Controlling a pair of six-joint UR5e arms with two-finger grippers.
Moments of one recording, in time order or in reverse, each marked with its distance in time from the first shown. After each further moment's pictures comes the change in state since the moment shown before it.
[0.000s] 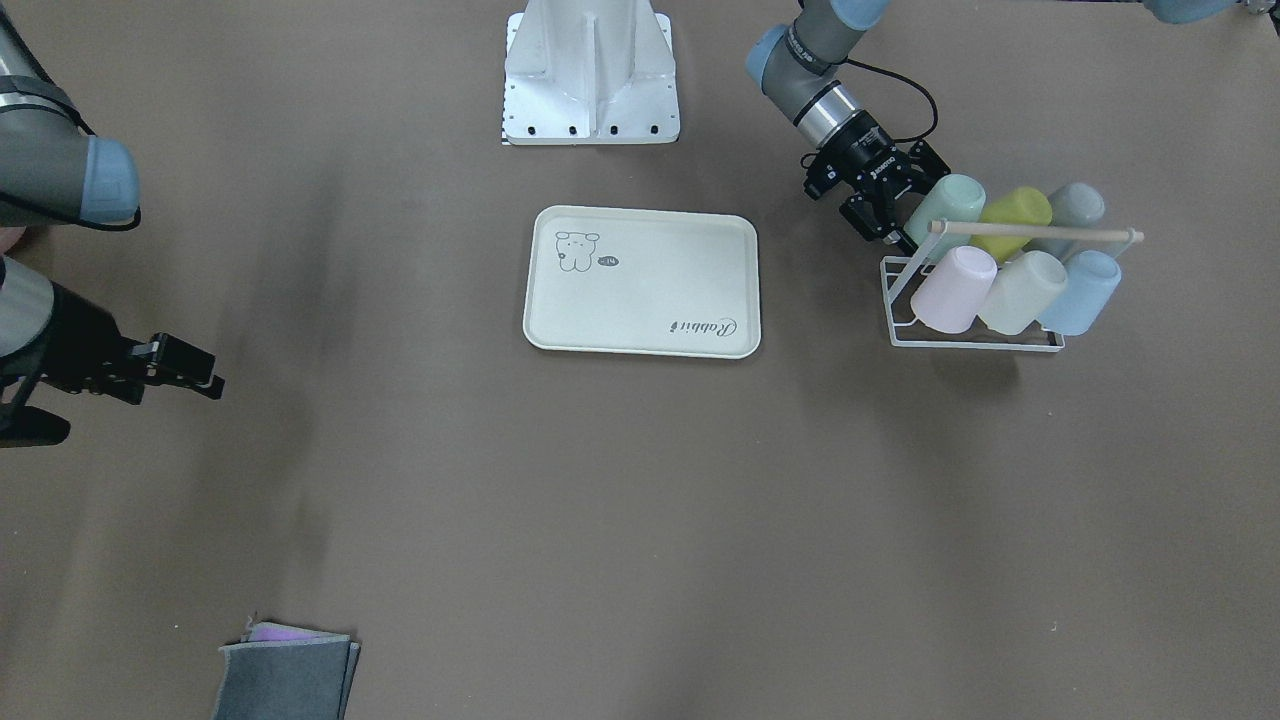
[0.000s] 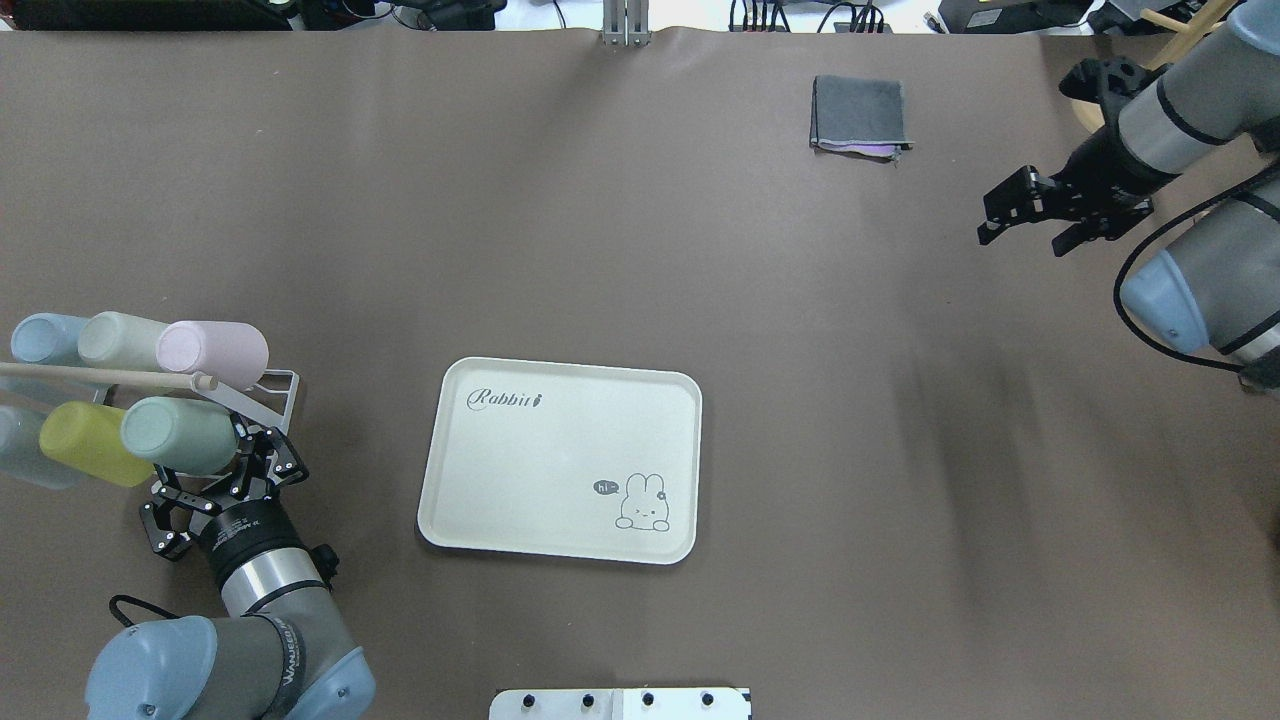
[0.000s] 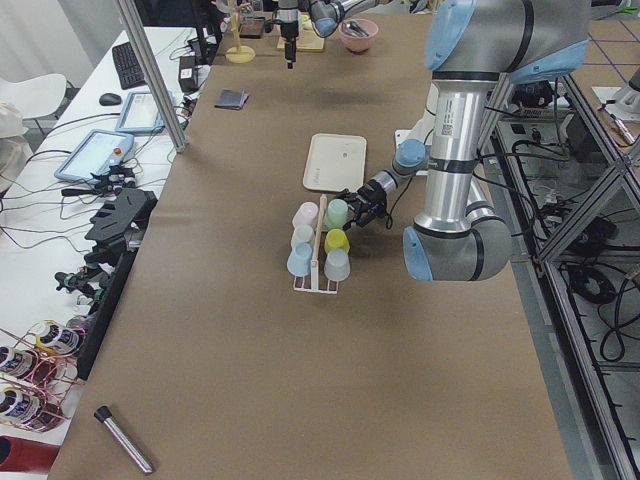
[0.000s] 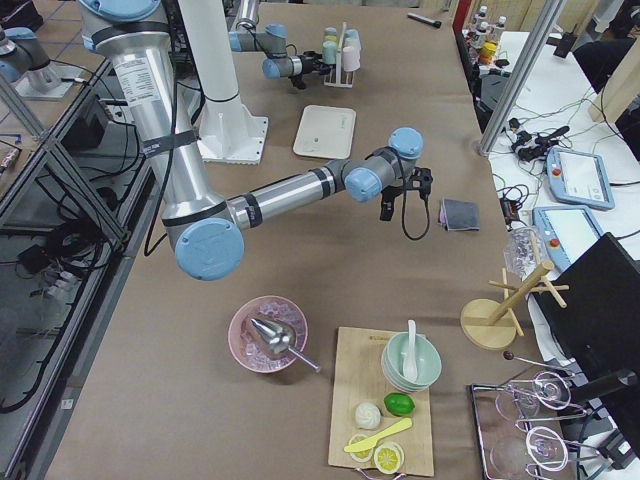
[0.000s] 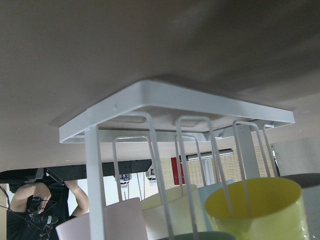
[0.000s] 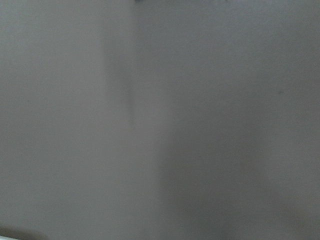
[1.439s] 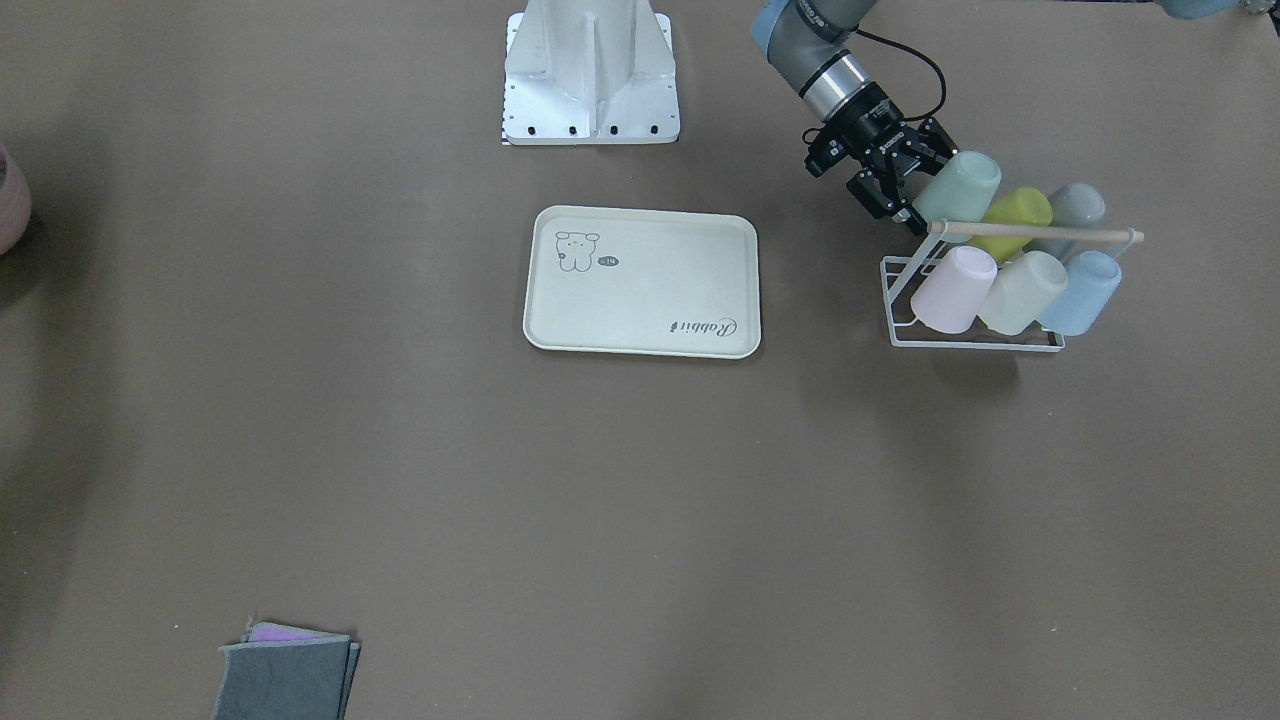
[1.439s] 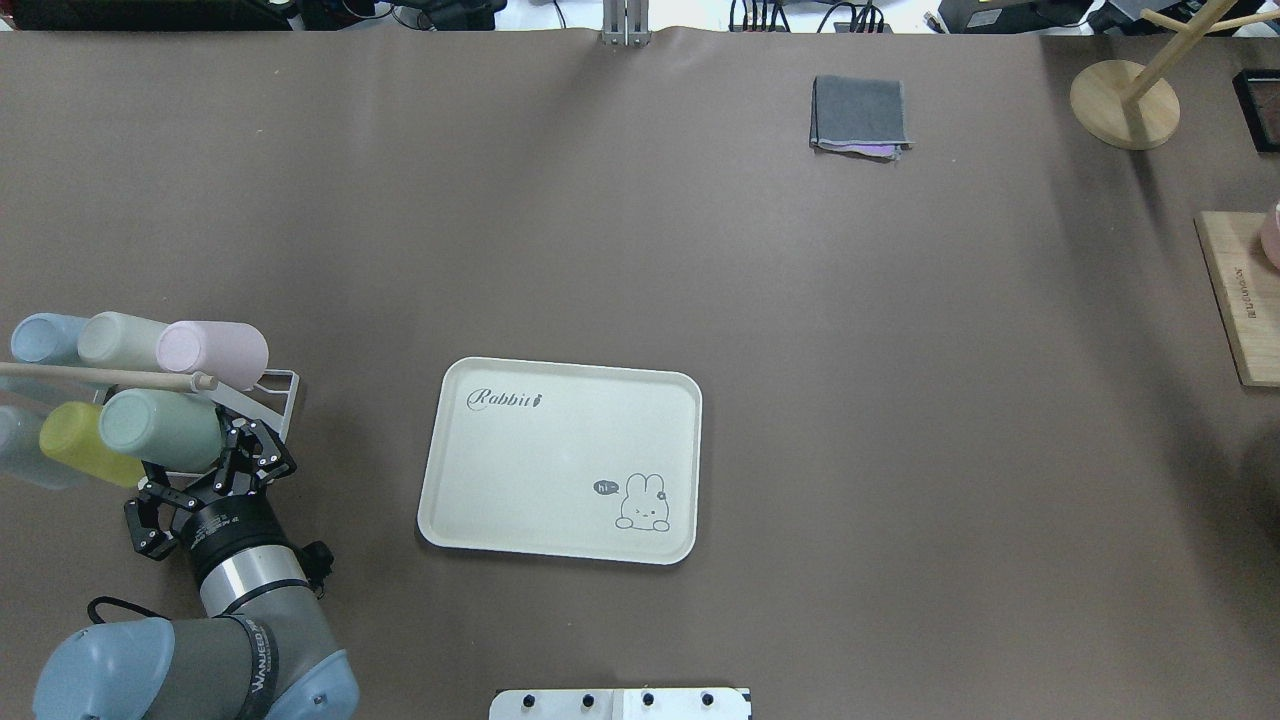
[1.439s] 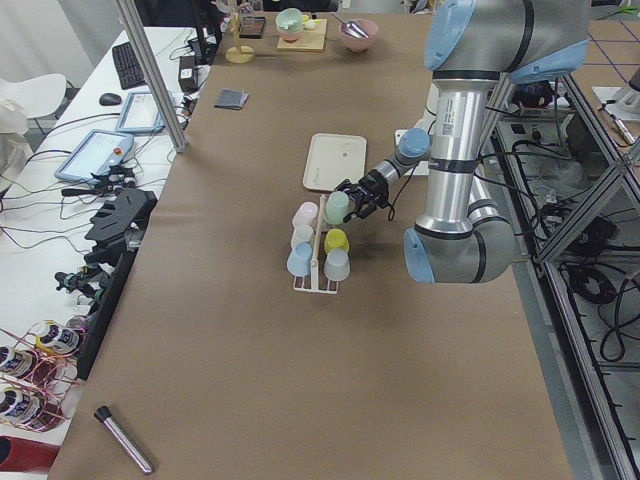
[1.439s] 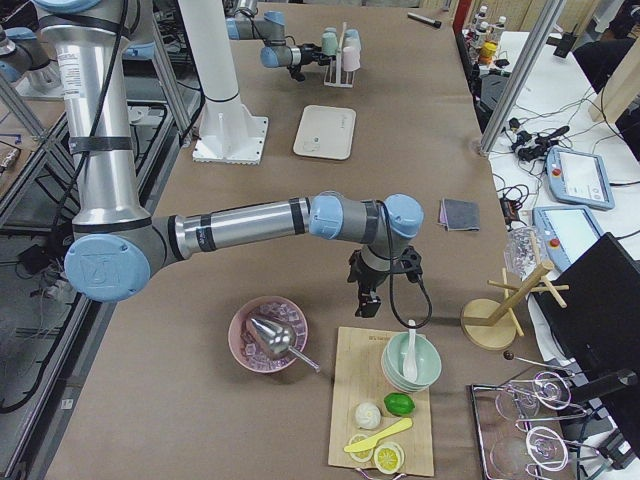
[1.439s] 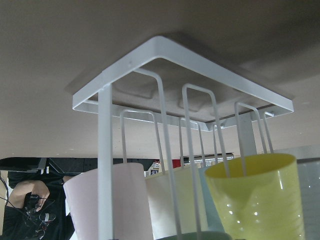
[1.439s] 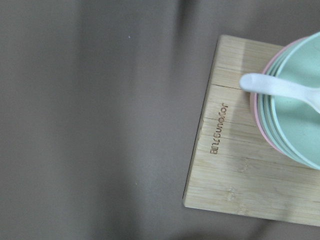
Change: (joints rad) left arm 0.000 0.022 -0.136 0.052 -0.011 -0.011; right arm 0.319 -0.225 0.094 -0.553 -0.120 -0.956
